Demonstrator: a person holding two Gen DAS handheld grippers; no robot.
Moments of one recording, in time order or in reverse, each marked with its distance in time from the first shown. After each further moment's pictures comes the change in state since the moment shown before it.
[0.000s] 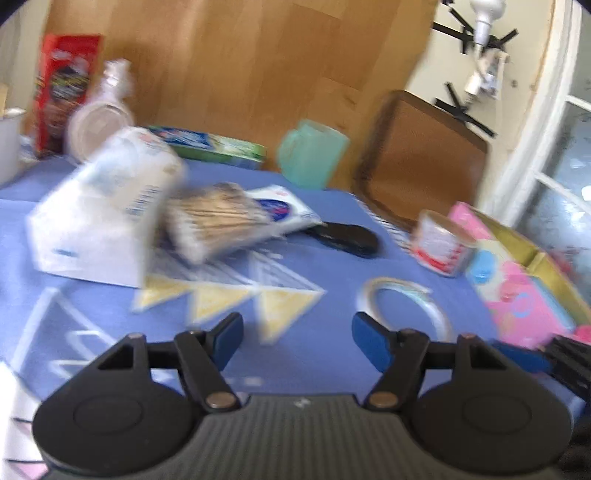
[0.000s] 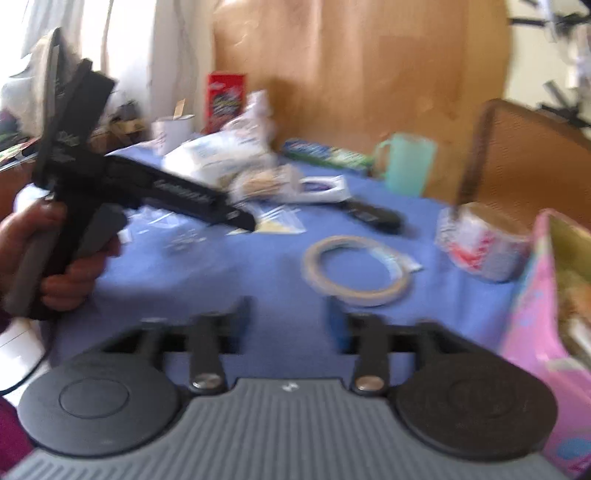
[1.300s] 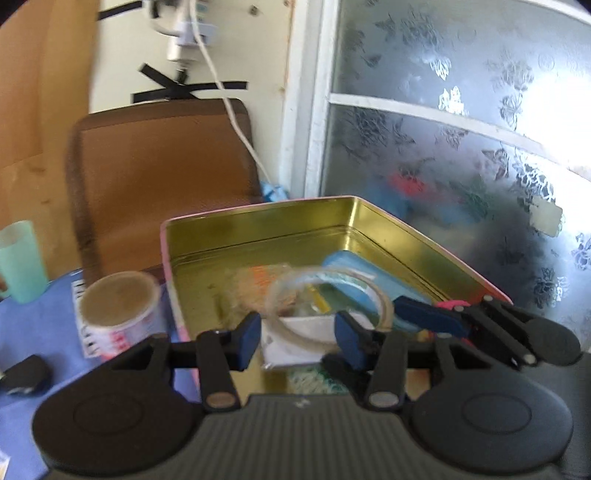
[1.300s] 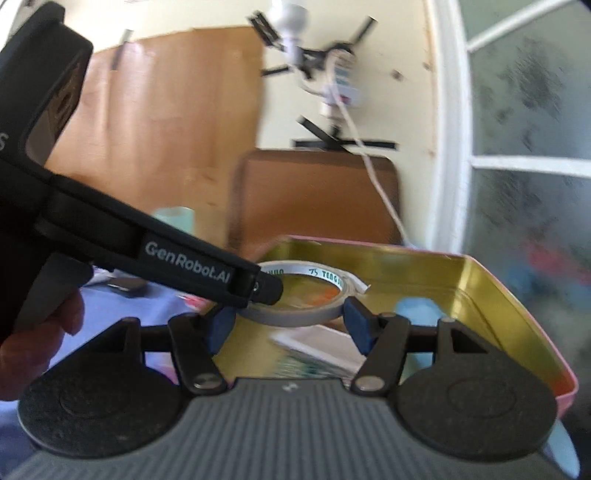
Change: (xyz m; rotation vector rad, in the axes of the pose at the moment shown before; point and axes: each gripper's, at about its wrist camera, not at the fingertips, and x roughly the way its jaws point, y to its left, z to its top) left arm 0.082 -0.290 0.019 0.509 0.055 -0.287; right arm -0.088 -0.122 -0.031 0.240 -0.209 -0.516
